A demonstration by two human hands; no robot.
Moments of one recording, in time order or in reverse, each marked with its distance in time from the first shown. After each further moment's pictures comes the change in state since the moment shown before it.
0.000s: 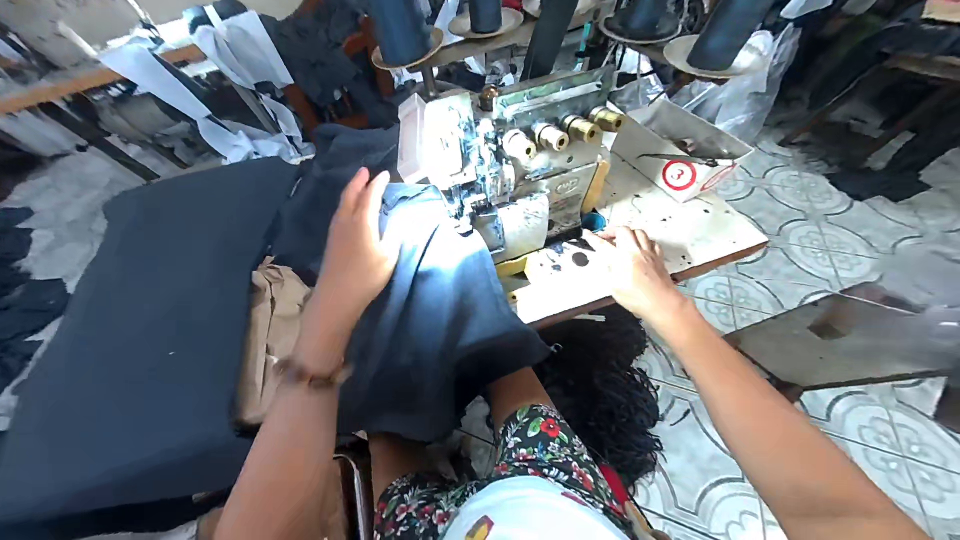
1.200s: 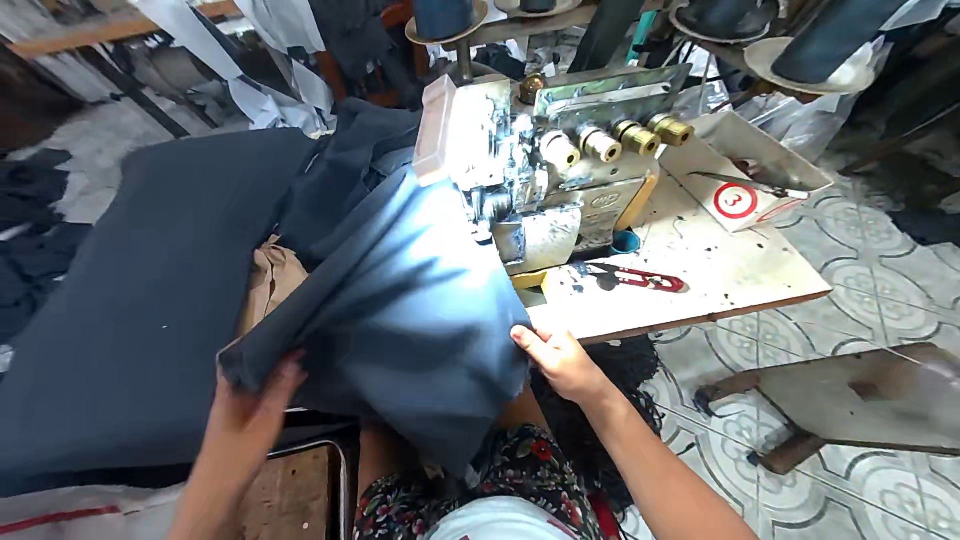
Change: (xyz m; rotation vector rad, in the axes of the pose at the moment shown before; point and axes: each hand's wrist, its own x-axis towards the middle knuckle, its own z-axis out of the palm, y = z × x) left_hand -0.191 -0.047 -0.014 -0.590 0.221 -0.581; right_hand -0.020 -0.128 0.031 1.461 -0.374 0.091
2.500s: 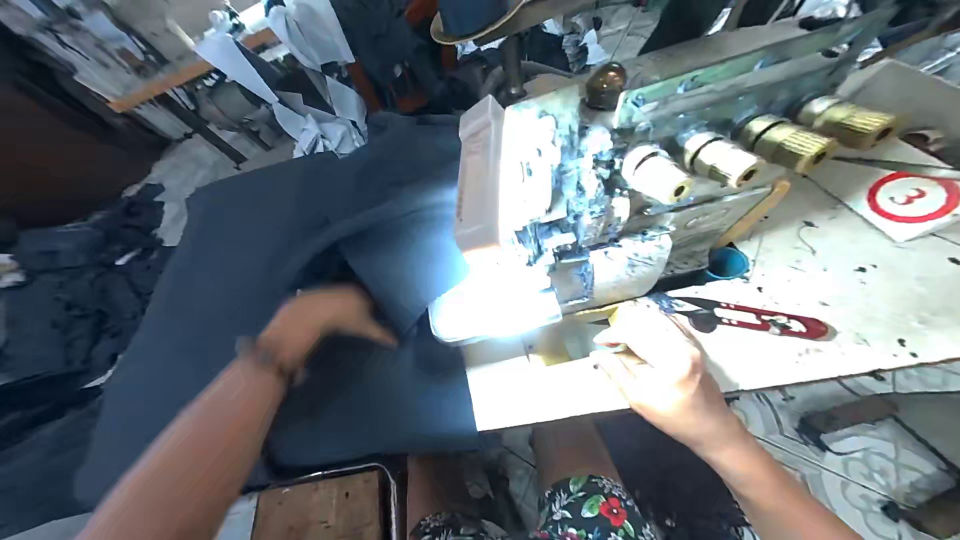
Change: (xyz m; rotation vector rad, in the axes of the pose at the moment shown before) left_hand 0.193 0.060 0.044 1.221 -0.651 -0.225; right_hand 0.033 0.027 -0.054 -1.006 0.306 -0.473
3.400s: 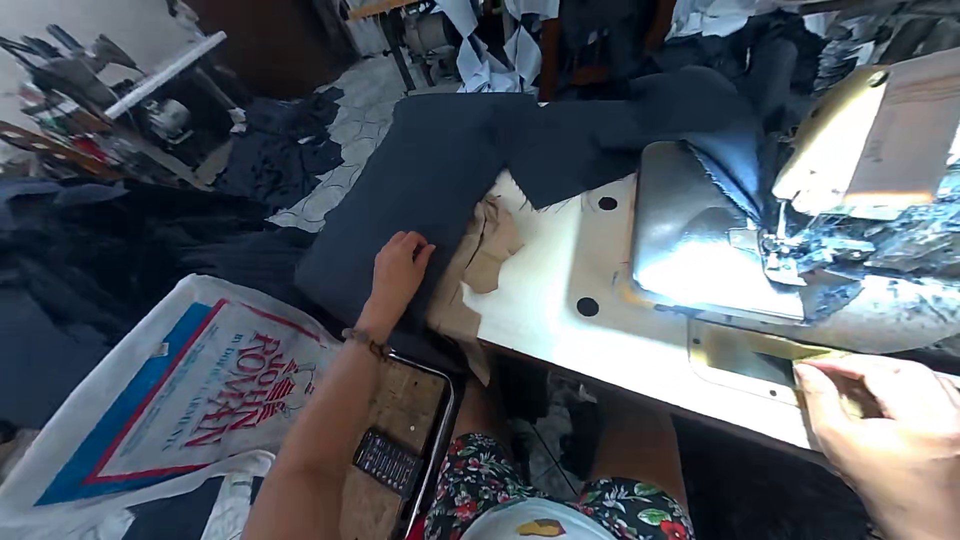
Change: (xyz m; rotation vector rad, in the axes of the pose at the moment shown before) left_hand -0.081 -0.142 0.125 -0.432 0.824 -0.111; right_hand -0.005 0.009 -0.003 -0.129 -0.017 0.040
